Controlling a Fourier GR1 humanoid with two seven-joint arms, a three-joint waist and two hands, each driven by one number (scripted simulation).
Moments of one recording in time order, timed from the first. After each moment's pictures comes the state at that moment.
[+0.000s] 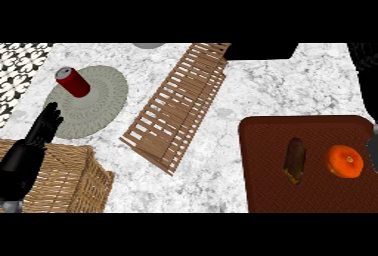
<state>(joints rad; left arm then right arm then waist) 0.05 0.54 -0.11 -1.63 0.23 0.14 -0.04 -0.42 -0.50 -0.02 -1.55 -0.18 -0.10 0.03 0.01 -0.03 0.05</state>
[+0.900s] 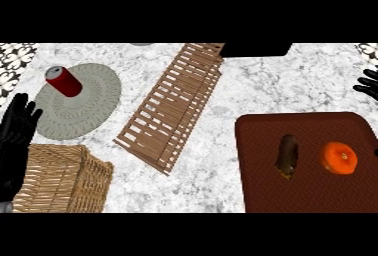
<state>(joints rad) 0.06 0.54 -0.08 -1.80 0.27 0.37 0.07 -0.26 -0.69 -0.17 -1.27 -0.59 0.62 -0.11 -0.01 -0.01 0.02</state>
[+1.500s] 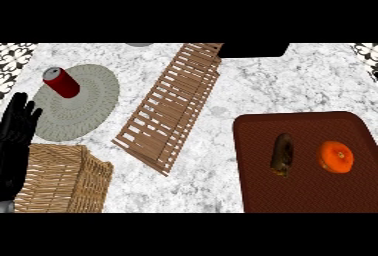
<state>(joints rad) 0.05 0.54 -0.10 -1.80 0.28 0.41 0.08 -0.26 -1.01 -0.11 -1.54 -0.21 0.80 -0.11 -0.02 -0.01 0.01</state>
